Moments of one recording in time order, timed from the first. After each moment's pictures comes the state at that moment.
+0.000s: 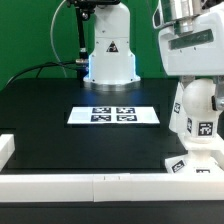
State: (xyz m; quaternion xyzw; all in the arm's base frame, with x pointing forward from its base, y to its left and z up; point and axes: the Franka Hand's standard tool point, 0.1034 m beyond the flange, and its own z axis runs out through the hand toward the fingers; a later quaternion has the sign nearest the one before) arm 0.621 0.096 0.112 -0.78 0.62 -0.03 0.12
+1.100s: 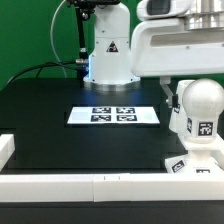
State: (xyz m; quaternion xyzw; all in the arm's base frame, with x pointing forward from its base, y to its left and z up) arm 0.621 0.103 0.114 -1.00 -0.03 -0.08 0.00
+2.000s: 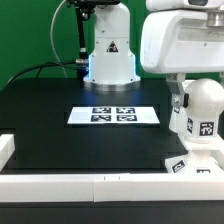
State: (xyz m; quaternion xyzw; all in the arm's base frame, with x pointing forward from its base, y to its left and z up) arm 0.621 0.092 0.115 -0.96 -0.26 -0.06 -0.04
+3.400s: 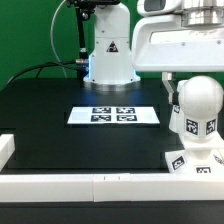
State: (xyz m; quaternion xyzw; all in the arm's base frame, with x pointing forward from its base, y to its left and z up) arm 0.635 0.087 0.118 -0.94 0.31 -0.11 0.02
